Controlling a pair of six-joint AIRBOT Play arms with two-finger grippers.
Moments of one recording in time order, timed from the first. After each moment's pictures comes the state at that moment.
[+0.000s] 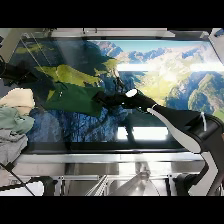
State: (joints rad) left arm 0.26 -1.46 1.57 1.11 -1.36 -1.49; right arm 0.56 -1.94 1.38 -0.18 0.57 1.26
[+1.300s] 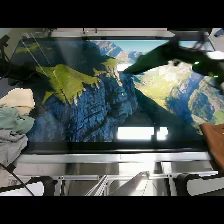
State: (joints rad) left arm 0.20 -1.45 1.57 1.10 -1.40 -1.49; right arm -0.18 -1.64 1.50 -0.30 0.72 1.26
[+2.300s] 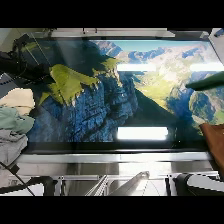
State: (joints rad) left arm 0.09 -1.45 1.57 1.11 -1.41 -1.45; right arm -0.78 -1.41 1.50 -0.81 1.03 1.35
